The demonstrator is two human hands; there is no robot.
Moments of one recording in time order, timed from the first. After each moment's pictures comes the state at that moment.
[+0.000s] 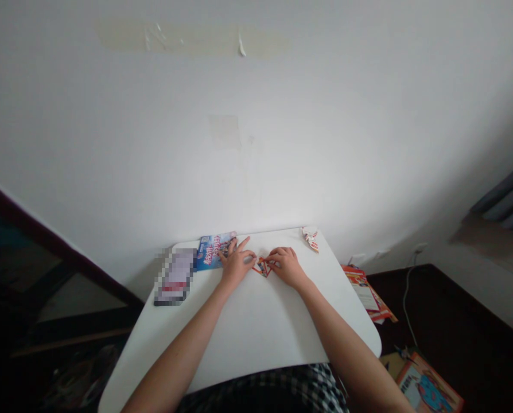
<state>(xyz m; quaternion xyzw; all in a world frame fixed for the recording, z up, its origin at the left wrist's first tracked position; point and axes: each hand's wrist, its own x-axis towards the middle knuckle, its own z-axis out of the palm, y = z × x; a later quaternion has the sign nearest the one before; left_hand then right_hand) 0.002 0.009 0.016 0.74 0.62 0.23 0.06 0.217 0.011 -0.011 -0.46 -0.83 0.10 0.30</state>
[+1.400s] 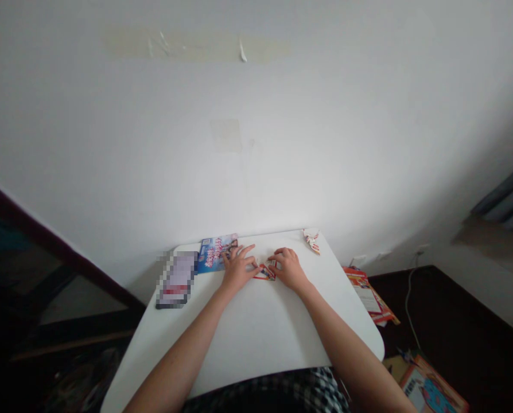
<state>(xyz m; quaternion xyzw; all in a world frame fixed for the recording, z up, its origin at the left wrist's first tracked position) -0.005 0.000 0.010 0.79 0.56 0.24 0.04 0.214 0.010 -0.019 -0.51 -0.79 0.09 0.32</state>
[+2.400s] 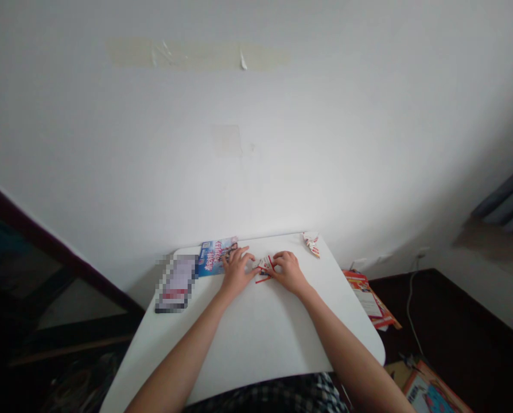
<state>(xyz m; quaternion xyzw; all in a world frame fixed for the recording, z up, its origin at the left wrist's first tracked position) -0.006 0.004 0.001 0.76 0.57 0.30 0.03 0.216 0.018 -0.034 -0.47 -0.79 0.08 0.38</state>
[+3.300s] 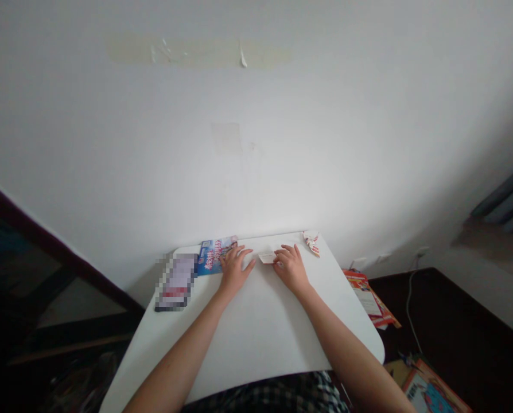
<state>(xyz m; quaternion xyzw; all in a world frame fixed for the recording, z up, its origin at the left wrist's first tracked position) -0.007 0.006 0.003 0.72 0.61 0.32 0.04 0.217 0.007 -0.011 -0.49 -0.79 0.03 0.38</state>
